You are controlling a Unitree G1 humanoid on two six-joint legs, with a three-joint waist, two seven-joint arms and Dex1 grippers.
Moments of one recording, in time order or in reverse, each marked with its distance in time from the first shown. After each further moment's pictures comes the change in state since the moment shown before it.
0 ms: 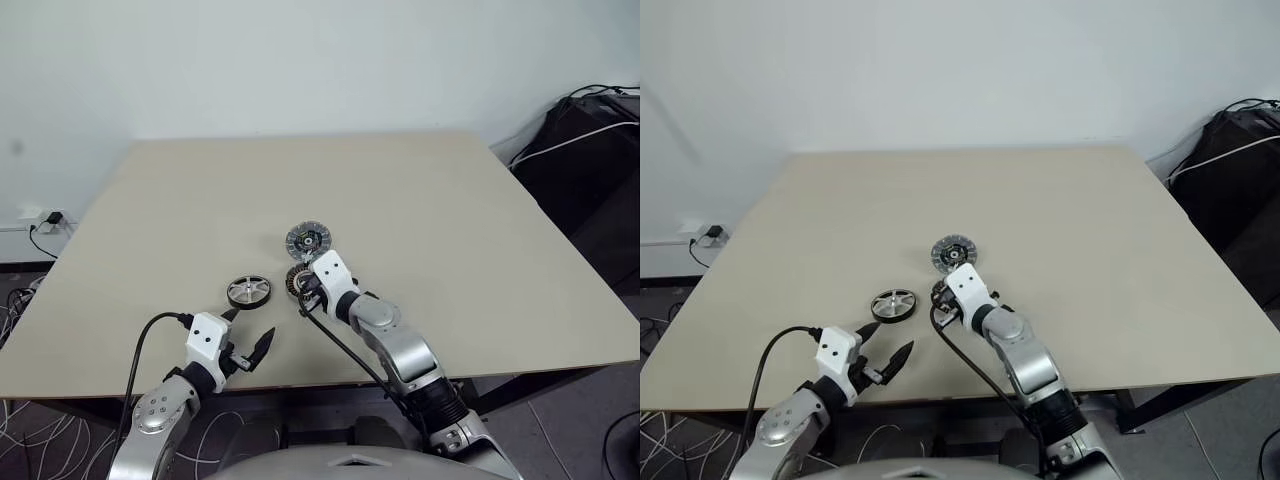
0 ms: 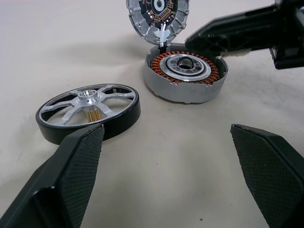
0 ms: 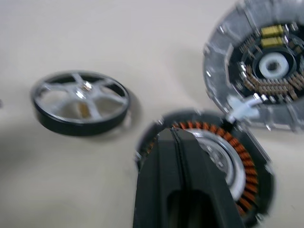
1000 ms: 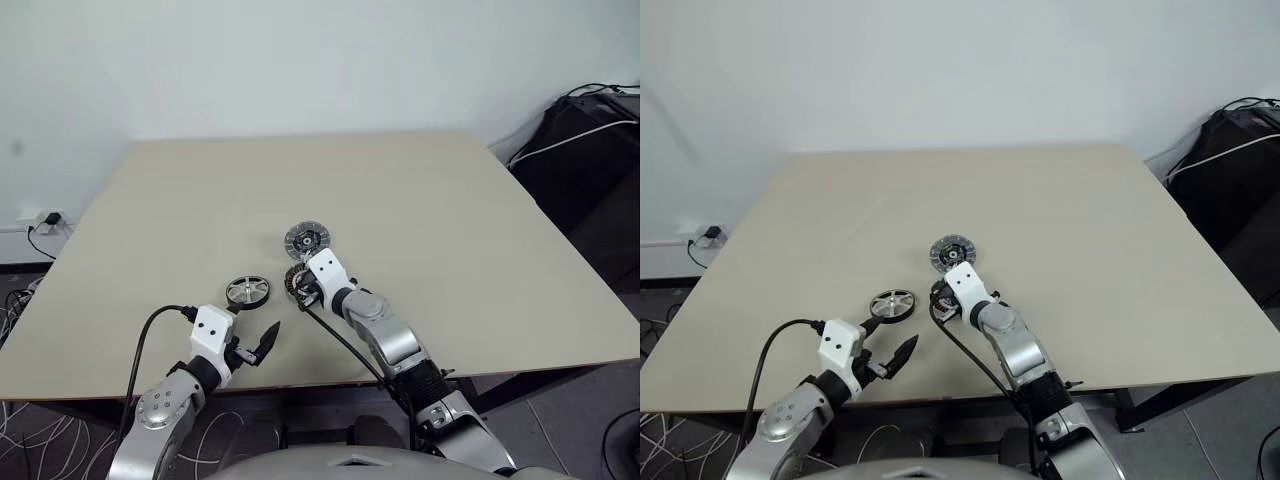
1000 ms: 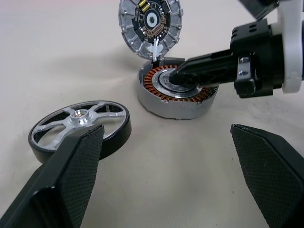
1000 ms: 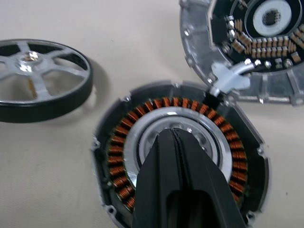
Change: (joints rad) left arm 0.001 -0.004 -0.018 -0.127 -0.001 0.118 0.044; right arm -0.099 0.039 -0.027 0.208 -0.016 -0.027 -0.043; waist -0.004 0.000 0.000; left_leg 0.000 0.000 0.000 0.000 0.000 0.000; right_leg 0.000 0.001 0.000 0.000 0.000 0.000
